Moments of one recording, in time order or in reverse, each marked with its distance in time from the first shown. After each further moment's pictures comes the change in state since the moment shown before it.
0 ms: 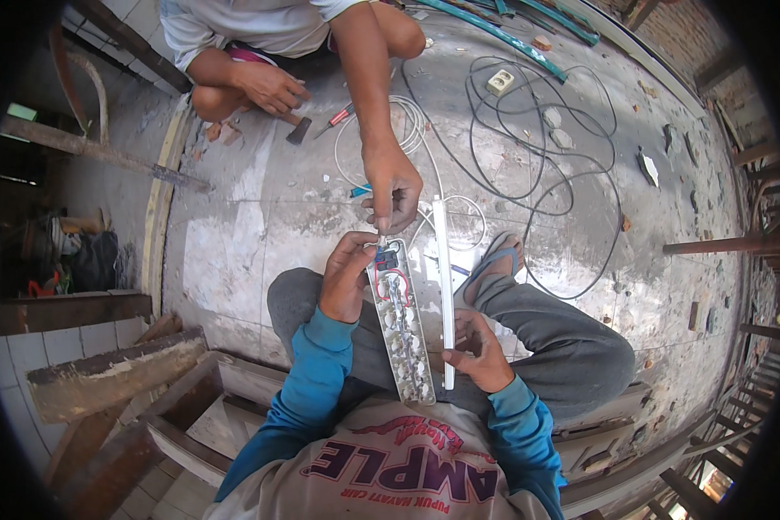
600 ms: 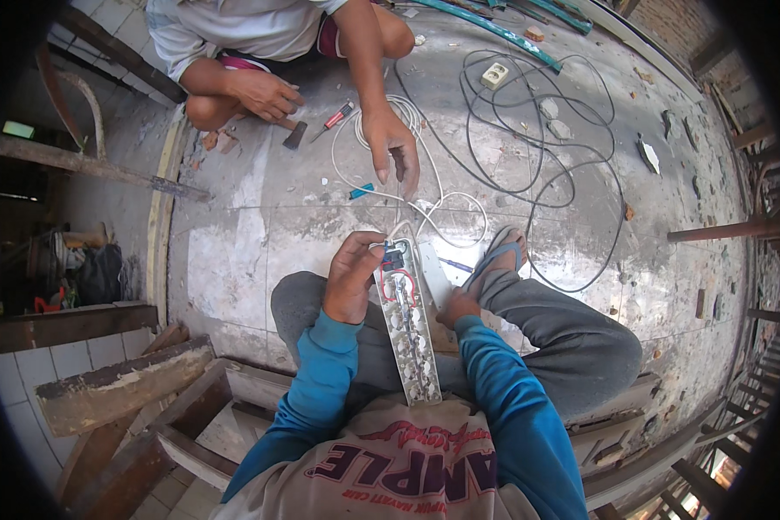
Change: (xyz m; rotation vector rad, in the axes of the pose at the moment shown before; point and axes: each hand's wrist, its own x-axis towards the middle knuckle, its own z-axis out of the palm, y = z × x) left_hand 0.005 -0.005 0.002 0.051 -0.047 -0.014; right_hand 0.130 0.162 -0.020 -1.196 0.014 0.627
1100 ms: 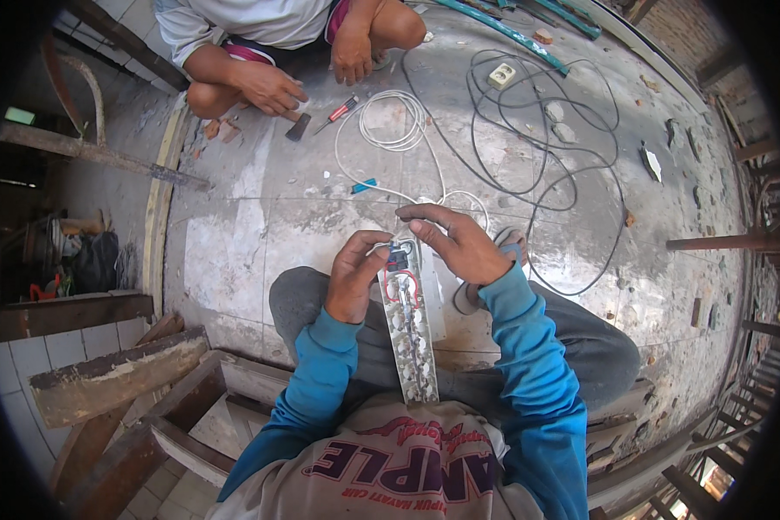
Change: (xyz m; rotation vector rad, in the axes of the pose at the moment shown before) left_hand -0.006 0.005 0.005 0.064 -0.012 0.025; right_hand -0.111 -0.096 -0.222 0.724 0.202 -0.967
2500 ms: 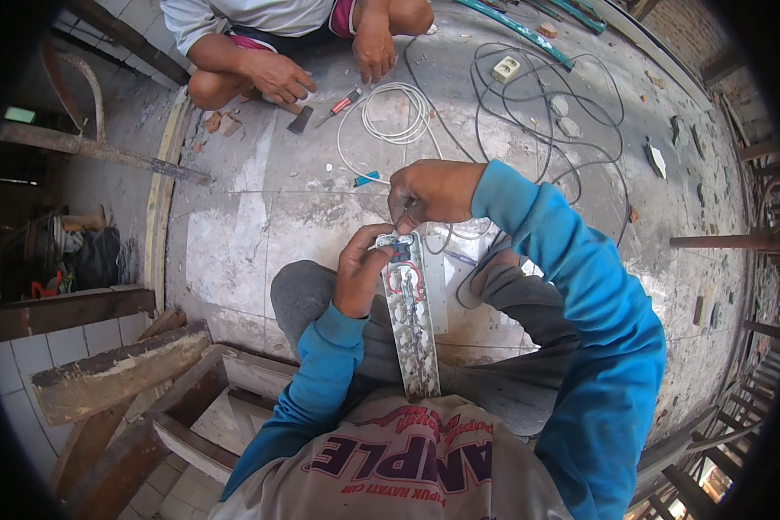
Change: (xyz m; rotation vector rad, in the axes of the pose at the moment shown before) left_hand 0.002 -0.009 0.001 0.110 0.018 0.086; right_hand 0.084 -0.044 -0.030 -0.476 -0.806 -0.044
